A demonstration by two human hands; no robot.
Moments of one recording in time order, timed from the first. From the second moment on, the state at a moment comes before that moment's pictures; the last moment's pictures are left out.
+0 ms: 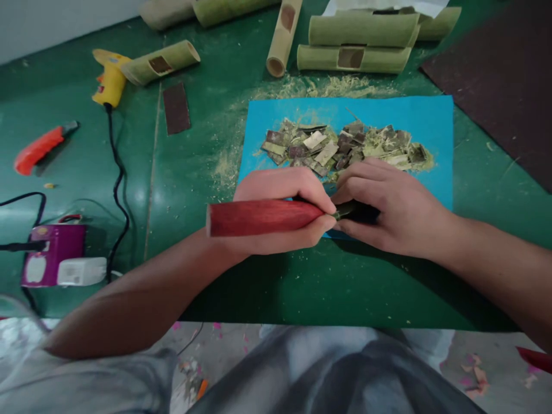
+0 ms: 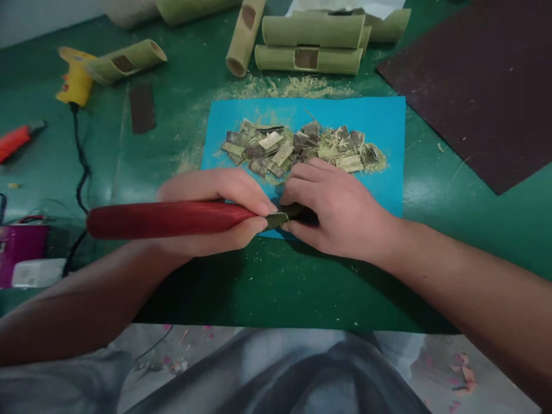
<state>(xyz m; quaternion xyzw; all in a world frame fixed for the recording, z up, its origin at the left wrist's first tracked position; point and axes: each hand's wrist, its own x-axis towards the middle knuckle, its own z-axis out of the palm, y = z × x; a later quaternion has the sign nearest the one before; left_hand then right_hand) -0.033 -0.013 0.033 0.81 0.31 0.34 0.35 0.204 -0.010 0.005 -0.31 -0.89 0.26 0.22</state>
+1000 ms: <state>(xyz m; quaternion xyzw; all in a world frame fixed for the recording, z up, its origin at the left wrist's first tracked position) -0.042 -0.009 0.032 0.80 0.31 0.33 0.39 0.204 -0.010 0.006 -0.32 -0.88 0.28 0.21</state>
